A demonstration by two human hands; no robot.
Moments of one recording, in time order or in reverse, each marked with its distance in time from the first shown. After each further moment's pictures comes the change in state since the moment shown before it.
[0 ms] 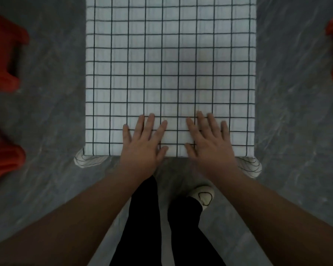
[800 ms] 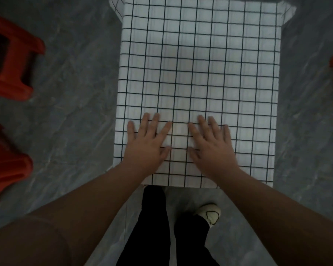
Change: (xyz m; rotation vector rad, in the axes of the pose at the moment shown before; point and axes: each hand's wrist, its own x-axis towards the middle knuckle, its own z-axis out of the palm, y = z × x) left_hand 0.060 -0.086 -0.048 0.035 0.021 0.024; right_hand 0.093 -0.046 -0.034 -0.090 0.009 -0.061
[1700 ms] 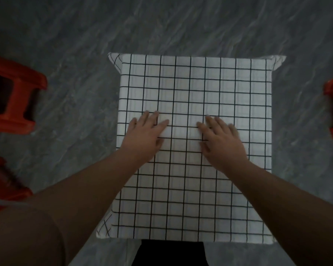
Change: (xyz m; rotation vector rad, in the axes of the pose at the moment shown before) left_hand 0.166 -0.056 -0.089 -0.094 -0.071 0.067; right_hand 0.145 0.072 -0.079 0.048 -0.029 0.033
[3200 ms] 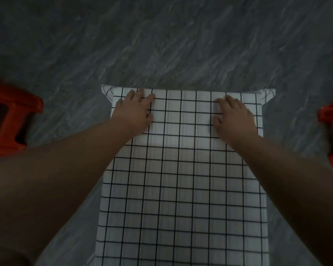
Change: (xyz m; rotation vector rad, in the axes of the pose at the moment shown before) left_hand 0.141 -0.044 -0.079 0.062 0.041 -0.162; right_hand 0.128 0.067 -0.081 0.081 0.095 0.250
